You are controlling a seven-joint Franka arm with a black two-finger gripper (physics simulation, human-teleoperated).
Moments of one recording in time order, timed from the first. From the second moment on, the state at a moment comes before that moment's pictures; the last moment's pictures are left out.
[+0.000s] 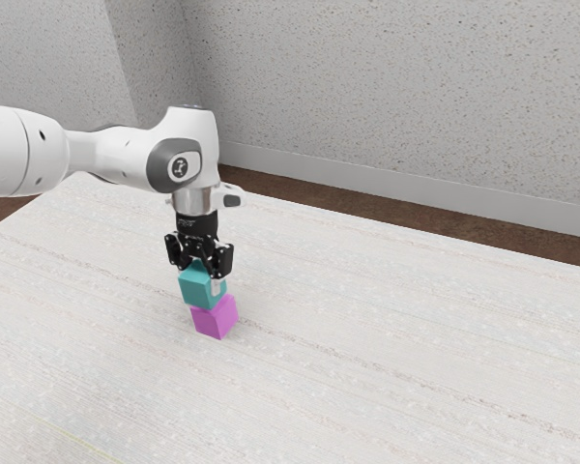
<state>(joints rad) 0.34 0.45 -0.36 -1.69 0.12 1.84 -0.06</state>
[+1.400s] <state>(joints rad) 0.54 0.09 -0.70 -1.53 0.19 1.61 -0.02</state>
